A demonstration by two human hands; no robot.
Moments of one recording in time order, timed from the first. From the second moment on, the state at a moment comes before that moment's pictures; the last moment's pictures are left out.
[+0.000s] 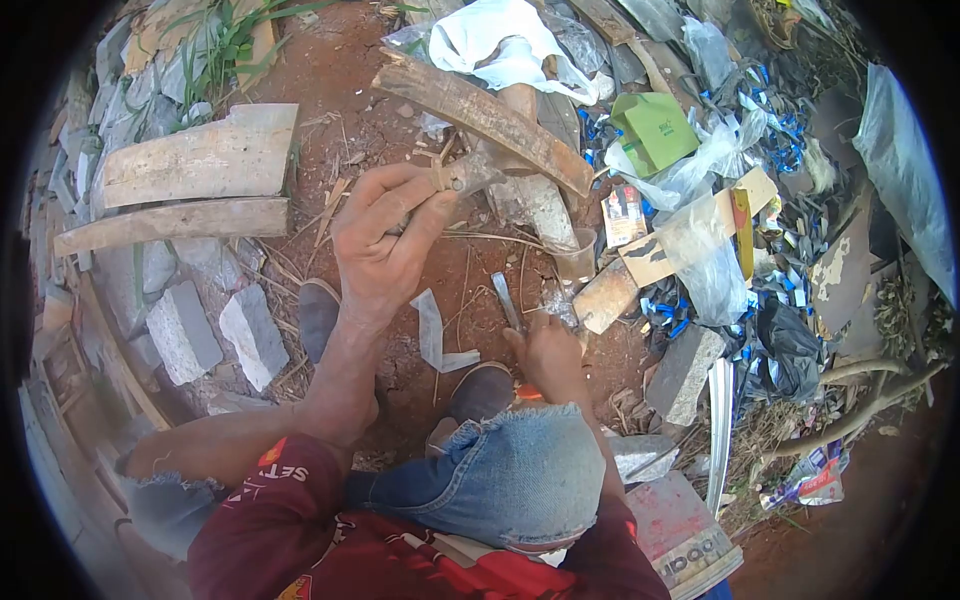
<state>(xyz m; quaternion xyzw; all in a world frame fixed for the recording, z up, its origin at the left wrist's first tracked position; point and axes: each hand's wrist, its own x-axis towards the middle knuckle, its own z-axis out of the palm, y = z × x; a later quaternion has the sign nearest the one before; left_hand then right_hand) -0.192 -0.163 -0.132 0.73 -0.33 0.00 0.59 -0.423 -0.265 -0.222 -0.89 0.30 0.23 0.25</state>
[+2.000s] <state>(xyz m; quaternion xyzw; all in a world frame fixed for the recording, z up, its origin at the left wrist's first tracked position) -0.186 -0.166 -0.137 0.70 -0.29 0.00 0.65 -0.325 -0.337 -0.037 -0.99 0.04 -0.10 0.05</state>
